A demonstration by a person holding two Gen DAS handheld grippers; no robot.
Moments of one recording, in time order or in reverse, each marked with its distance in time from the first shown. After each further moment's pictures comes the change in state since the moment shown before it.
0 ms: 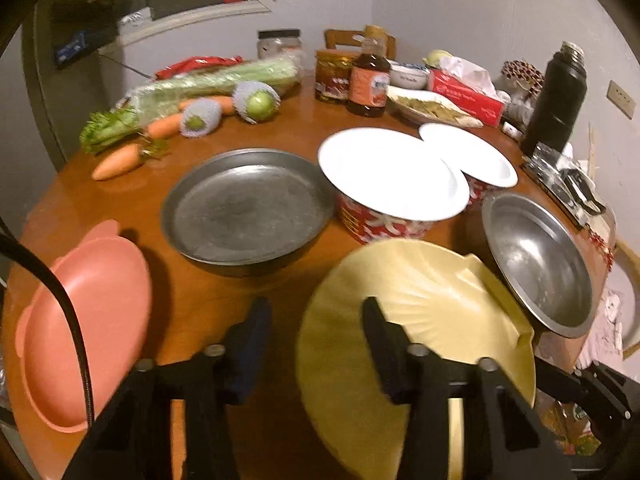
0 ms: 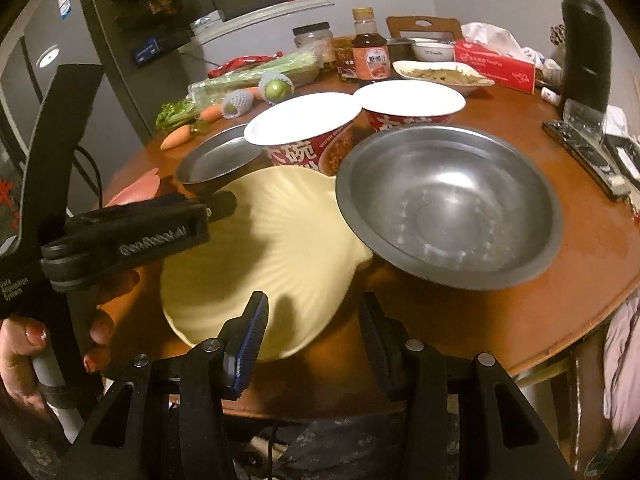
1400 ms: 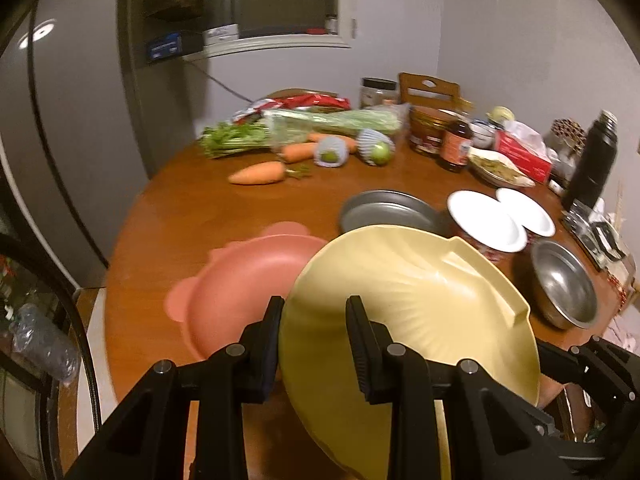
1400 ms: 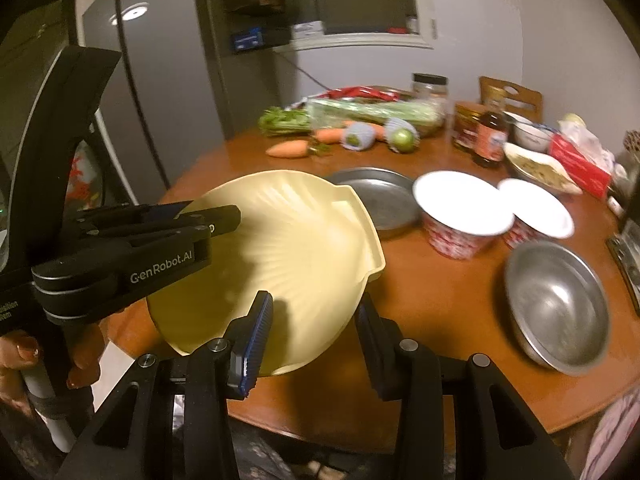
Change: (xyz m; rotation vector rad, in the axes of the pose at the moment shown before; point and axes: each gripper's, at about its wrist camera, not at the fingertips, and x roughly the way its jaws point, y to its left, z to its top) left arm -0.108 0.104 -0.027 -0.150 -0.131 0.191; right arm -0.017 0.127 0.024 -0.280 -0.082 0.133
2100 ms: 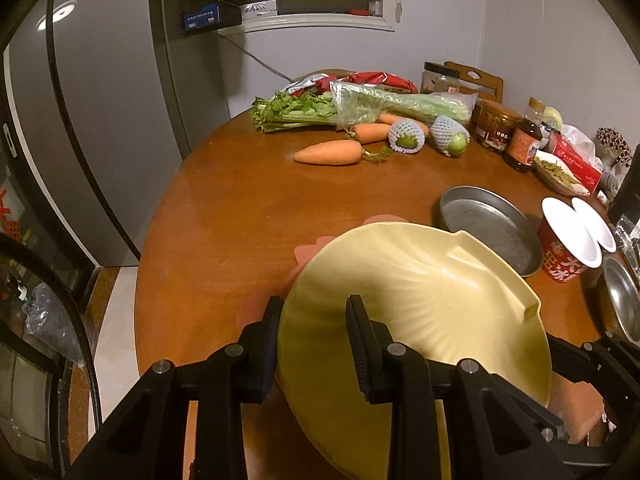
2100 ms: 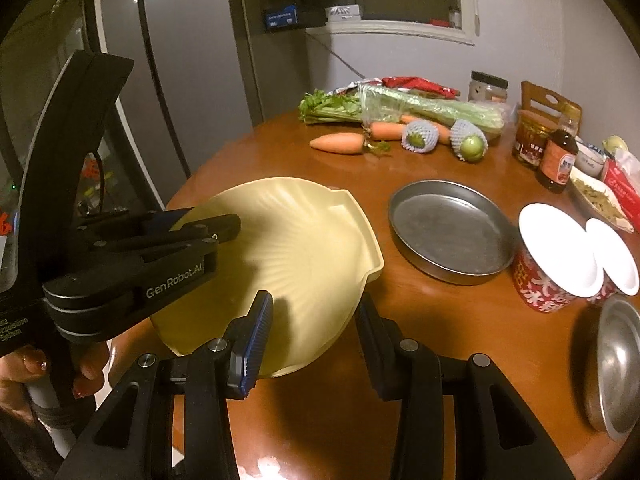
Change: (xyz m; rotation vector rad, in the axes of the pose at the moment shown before) left arm 0.052 0.068 0.010 -0.048 0.067 0.086; right arm 0.081 0.047 0.036 -0.061 0.060 0.054
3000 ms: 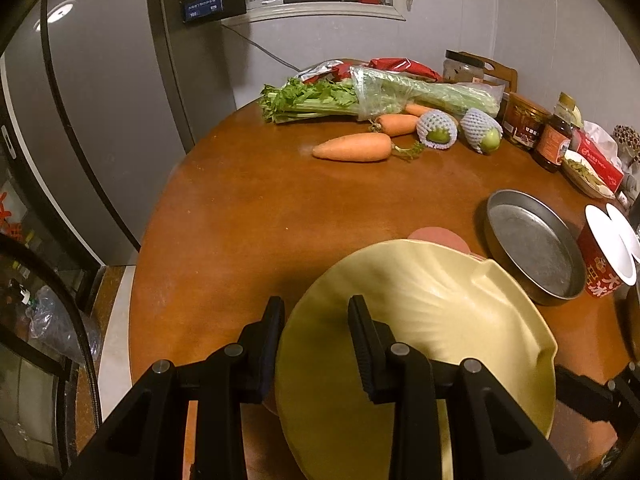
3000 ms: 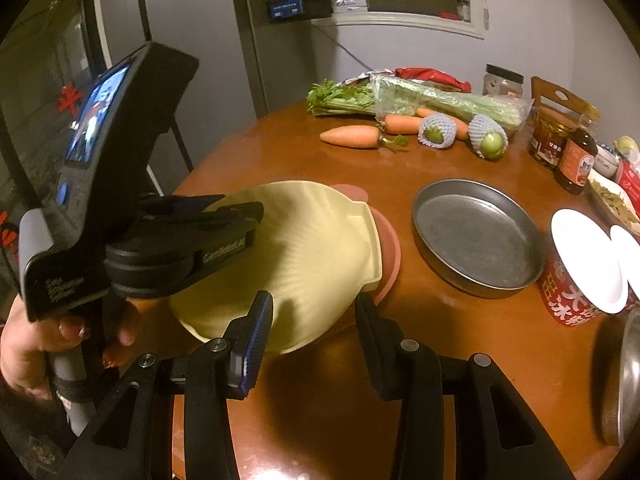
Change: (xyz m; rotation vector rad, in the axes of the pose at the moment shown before) left arm 0.042 0.018 0.019 -0.002 0.026 0.031; right arm 0.022 0.009 0.007 -0.015 0.024 0.023
